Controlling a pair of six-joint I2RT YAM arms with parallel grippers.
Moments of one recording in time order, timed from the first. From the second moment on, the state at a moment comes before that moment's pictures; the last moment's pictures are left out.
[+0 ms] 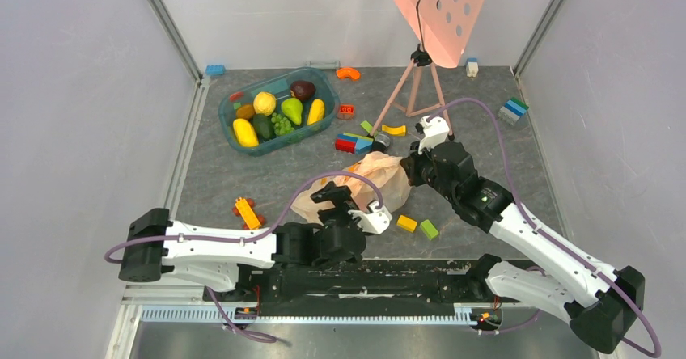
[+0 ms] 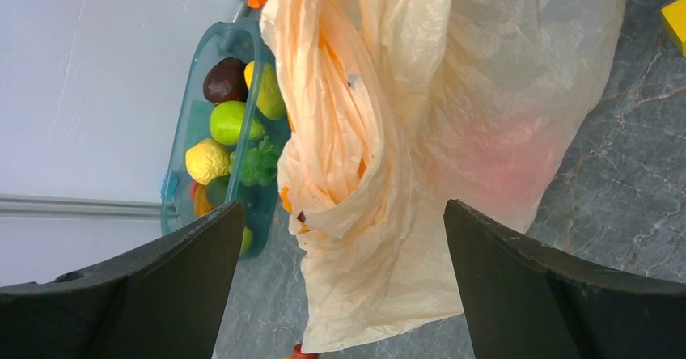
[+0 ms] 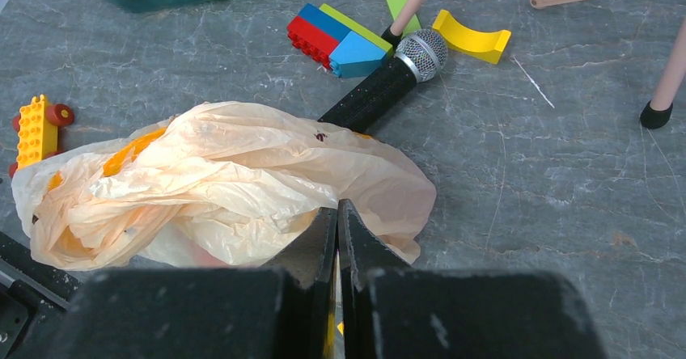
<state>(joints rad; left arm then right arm) -1.49 1.22 0.81 -0.22 -1.01 0.27 0.70 0.95 0.81 -0.28 0.20 0.26</state>
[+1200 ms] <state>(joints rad) -1.40 1.06 0.67 -0.06 -0.93 0.32 0.70 0.81 0.80 -0.28 0.09 0.11</state>
